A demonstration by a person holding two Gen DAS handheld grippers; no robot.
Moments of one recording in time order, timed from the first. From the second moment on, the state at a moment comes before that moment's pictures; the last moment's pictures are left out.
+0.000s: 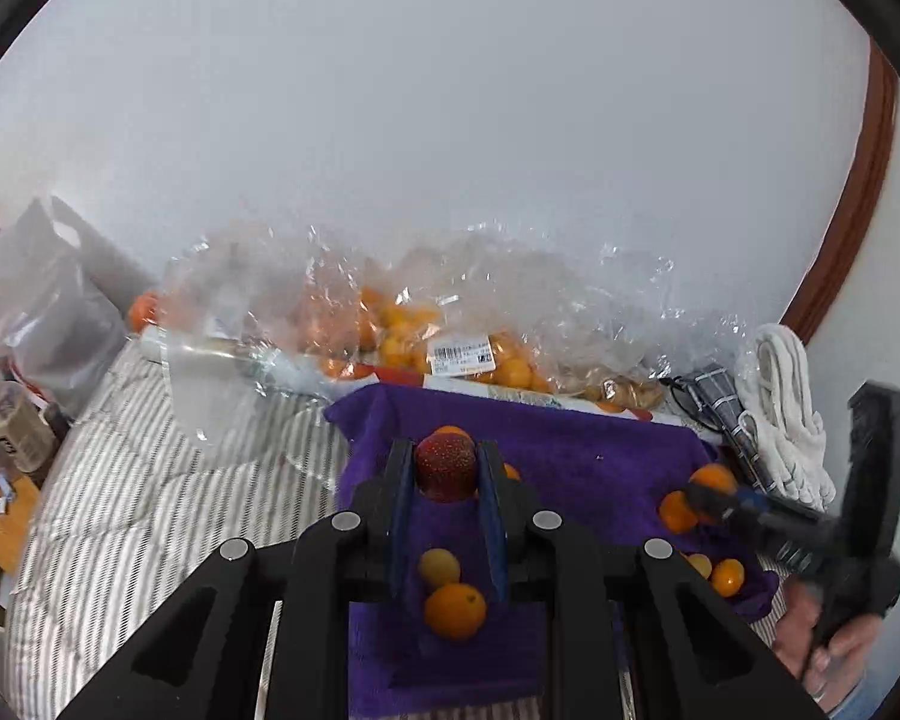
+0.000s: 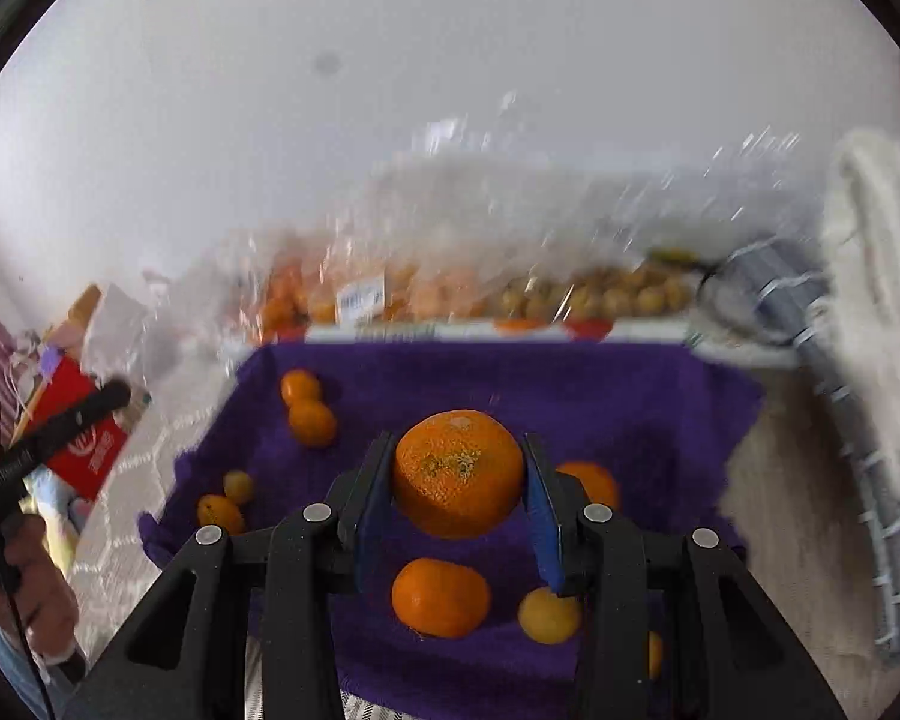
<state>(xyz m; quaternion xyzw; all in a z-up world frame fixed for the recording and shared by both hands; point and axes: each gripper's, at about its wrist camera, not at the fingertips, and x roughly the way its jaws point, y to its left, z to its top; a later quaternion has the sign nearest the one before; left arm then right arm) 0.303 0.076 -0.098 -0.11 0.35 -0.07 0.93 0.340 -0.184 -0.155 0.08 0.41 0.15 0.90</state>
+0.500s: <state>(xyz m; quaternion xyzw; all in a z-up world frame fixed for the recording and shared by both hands) 0.342 0.048 -0.155 -0.09 0.43 -0.10 0.89 0.357 -0.168 -0.203 0.07 0.49 0.15 0.86</state>
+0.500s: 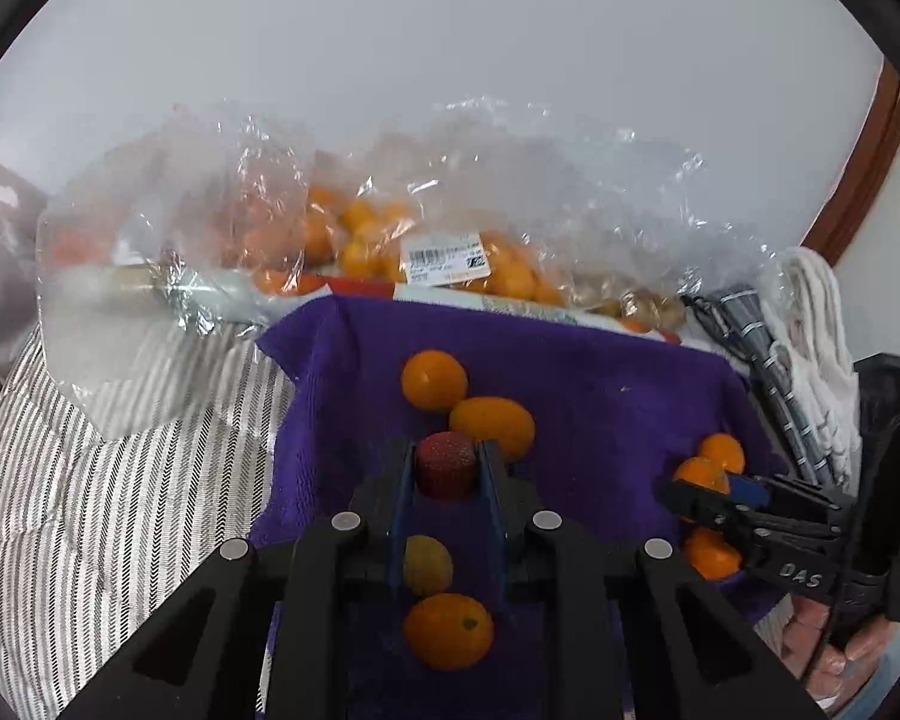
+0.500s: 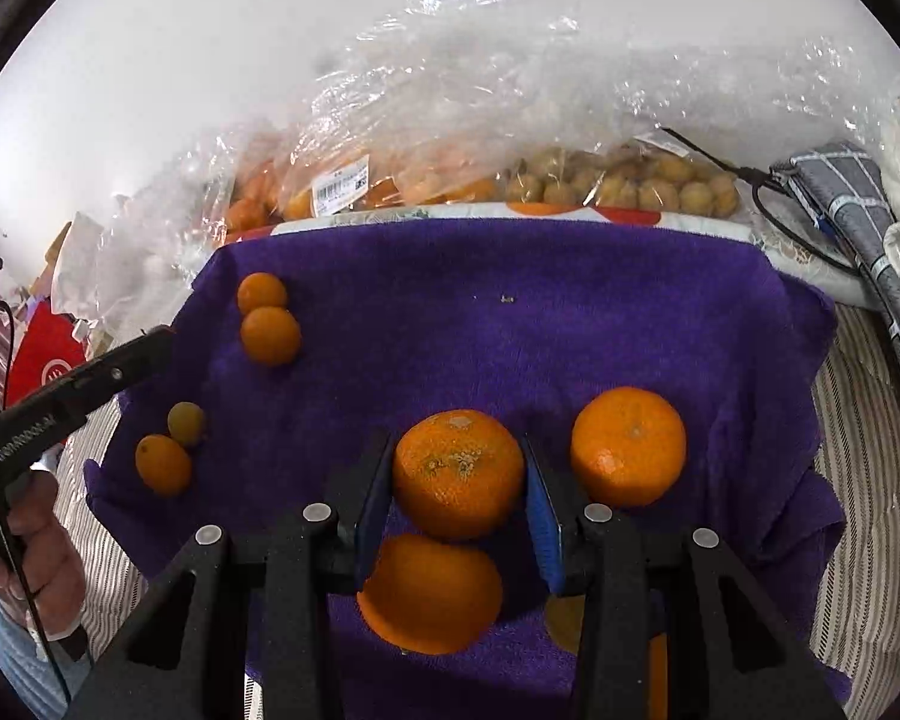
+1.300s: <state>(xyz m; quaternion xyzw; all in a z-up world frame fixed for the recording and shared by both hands) 0.345 0.050 -0.179 -0.08 0.44 -0.07 0.89 0.323 -0.188 -0.184 0.08 0.43 0.15 0.88</state>
